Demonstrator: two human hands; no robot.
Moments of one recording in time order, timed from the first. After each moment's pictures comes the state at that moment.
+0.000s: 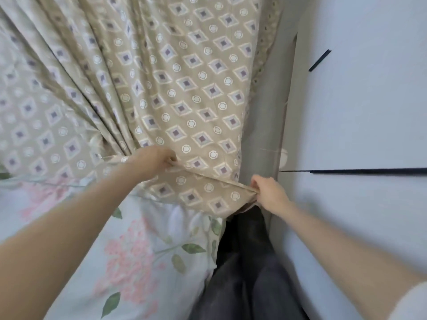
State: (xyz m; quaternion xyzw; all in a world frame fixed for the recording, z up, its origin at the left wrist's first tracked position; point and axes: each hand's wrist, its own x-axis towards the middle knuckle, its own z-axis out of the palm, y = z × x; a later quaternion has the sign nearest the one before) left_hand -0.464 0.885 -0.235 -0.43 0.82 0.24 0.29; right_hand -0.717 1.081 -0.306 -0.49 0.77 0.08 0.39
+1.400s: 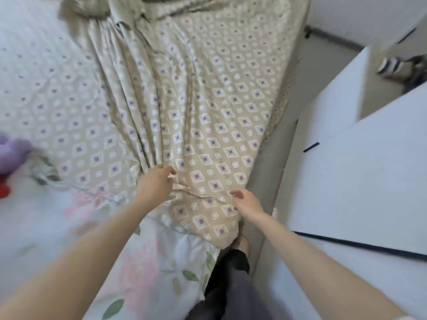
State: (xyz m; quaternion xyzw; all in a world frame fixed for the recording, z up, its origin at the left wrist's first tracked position) left_hand -0.429 0.889 -0.144 -0.64 0.72 0.26 0.05; right_hand -0.672 0.974 -0.187 -0.35 0.76 -0.12 0.53
